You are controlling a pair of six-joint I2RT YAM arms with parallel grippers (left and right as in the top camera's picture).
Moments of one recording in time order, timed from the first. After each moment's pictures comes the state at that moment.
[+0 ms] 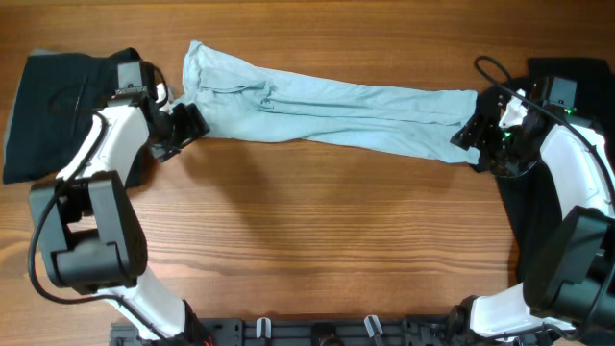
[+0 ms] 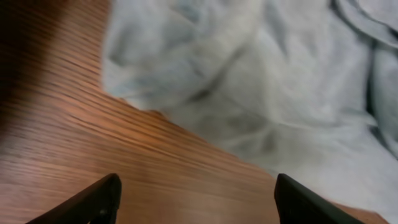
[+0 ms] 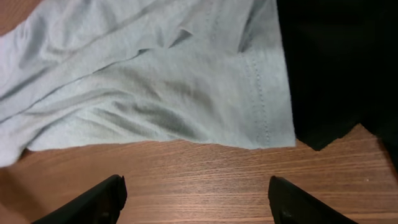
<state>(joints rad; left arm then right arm) 0.13 1.89 1.26 -0.69 0.22 -0.41 -0.30 1.70 1.16 -0.83 -0.37 0.18</state>
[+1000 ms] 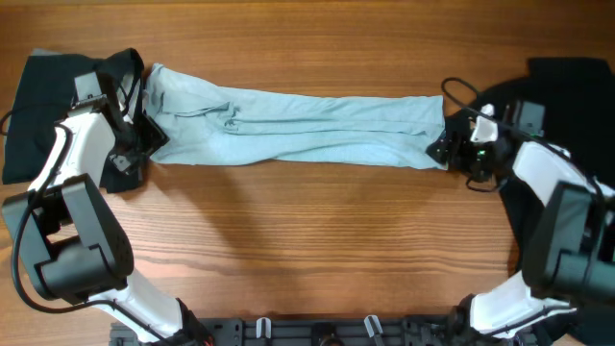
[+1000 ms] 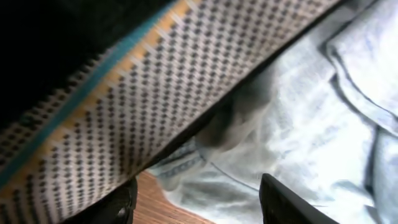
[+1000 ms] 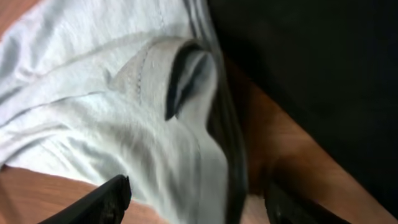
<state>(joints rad) 0.29 1.88 1.25 -0.74 0.12 -0.42 -0.26 1.80 0.94 -0.42 -0.55 0.11</state>
